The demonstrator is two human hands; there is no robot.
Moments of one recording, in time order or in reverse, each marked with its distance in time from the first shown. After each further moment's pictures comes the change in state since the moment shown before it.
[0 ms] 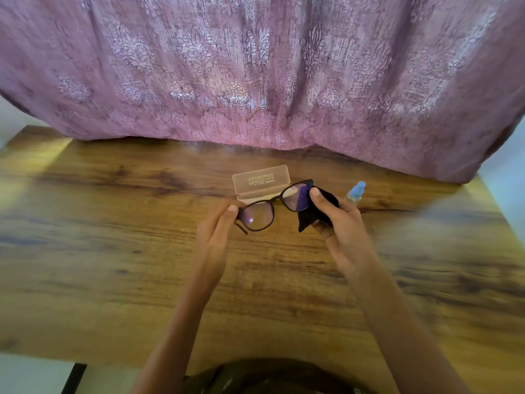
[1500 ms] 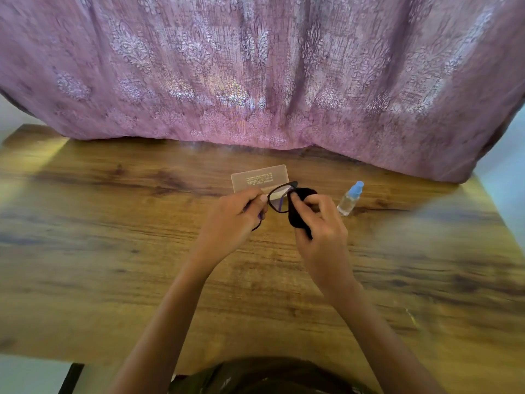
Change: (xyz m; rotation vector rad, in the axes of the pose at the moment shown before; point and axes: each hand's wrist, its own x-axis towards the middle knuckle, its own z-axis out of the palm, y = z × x) left_hand 0.029 0.043 0.010 0.473 -0.315 -0.061; right_hand -0.015 0.034 0.005 -1.266 0.086 -1.087
